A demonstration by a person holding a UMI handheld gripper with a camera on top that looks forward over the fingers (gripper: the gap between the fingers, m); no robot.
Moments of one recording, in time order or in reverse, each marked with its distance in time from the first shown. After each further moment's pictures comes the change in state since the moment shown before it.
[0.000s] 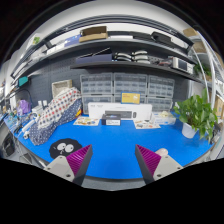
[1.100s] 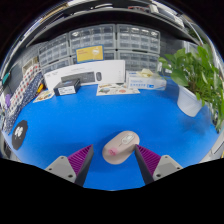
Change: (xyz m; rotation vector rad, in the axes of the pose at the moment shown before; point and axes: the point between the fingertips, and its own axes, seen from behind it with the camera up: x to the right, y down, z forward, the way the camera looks) arm 0.223 0.137 0.170 -0.327 0.064 0.081
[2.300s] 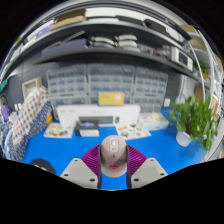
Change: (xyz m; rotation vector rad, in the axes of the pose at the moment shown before) arm -0.154 -0.173 -0.079 0.229 0.141 -0.005
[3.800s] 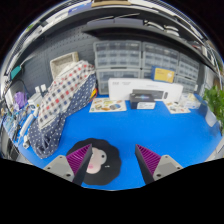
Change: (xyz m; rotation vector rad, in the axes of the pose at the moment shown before) arm -0.264 0.104 -0.048 -0.195 -0.211 -0.022
